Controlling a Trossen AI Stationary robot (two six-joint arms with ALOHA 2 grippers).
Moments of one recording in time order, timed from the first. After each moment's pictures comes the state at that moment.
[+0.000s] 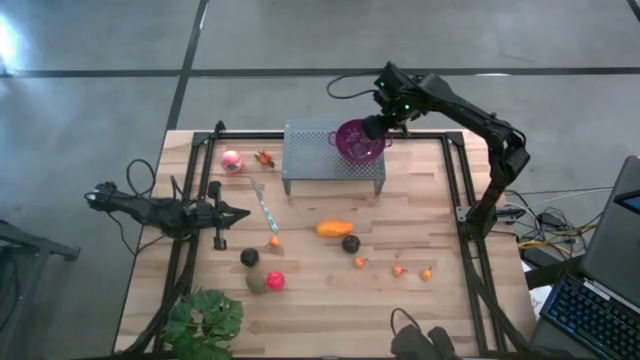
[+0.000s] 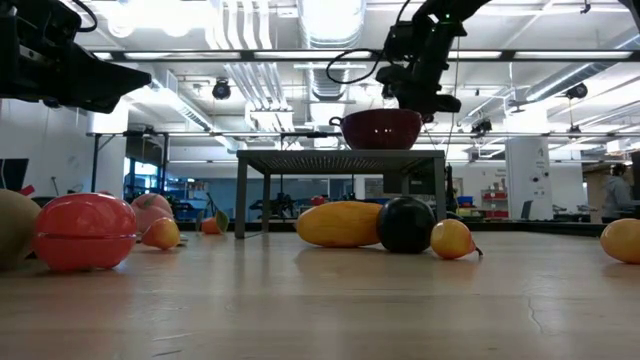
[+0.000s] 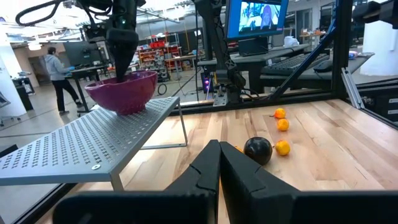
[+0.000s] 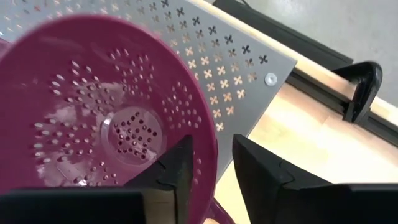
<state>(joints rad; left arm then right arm) -0.33 0.04 0.03 -0.01 -0.46 0.16 -0.73 1.74 1.73 -1.14 -0.08 0.34</state>
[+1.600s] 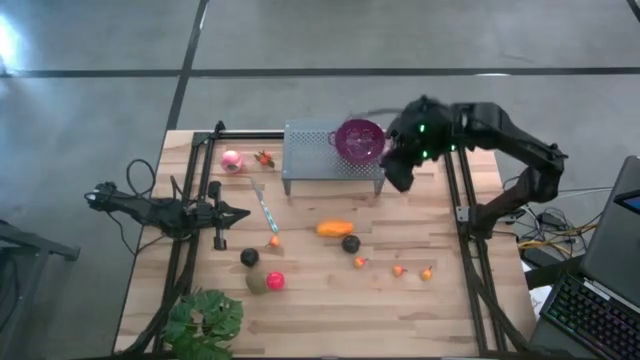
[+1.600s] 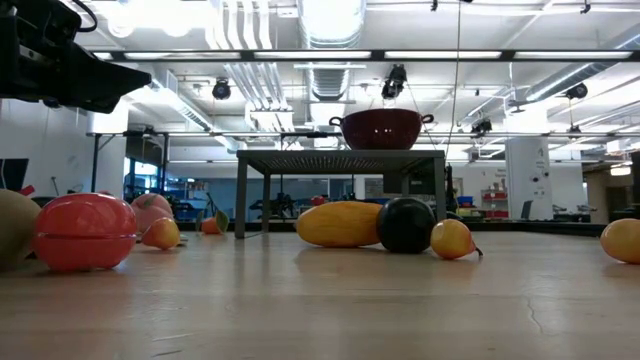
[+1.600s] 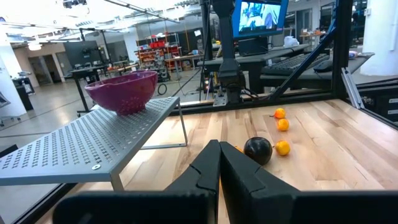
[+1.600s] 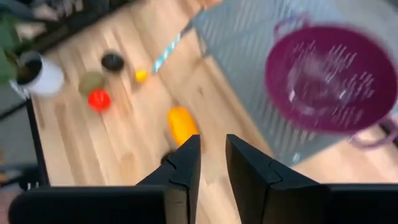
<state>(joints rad) -0.33 0.04 0.03 -0.01 -0.46 0.16 -0.15 1.47 1.94 -1.38 0.00 0.39</state>
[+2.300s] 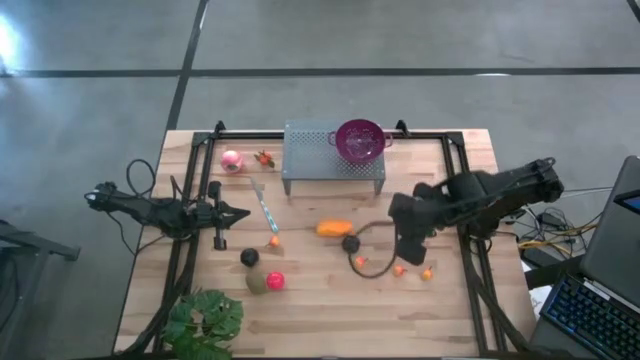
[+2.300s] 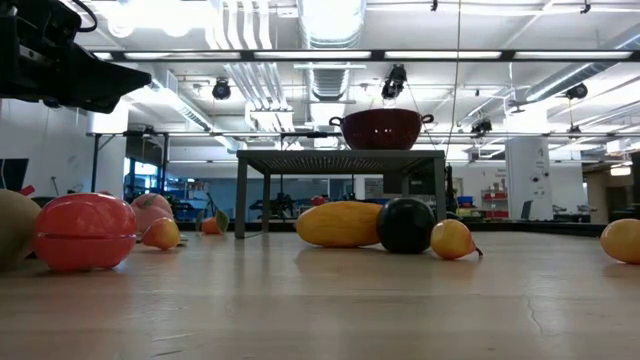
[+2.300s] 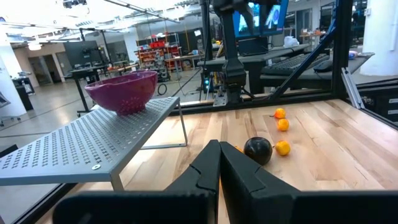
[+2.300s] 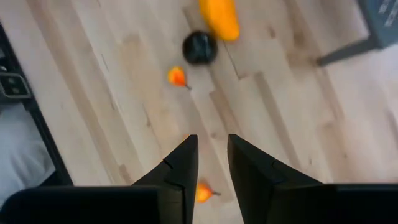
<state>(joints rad) -0.33 0.04 0.03 -0.01 -0.46 0.16 0.34 1.47 1.66 -1.49 0.13 0.76</state>
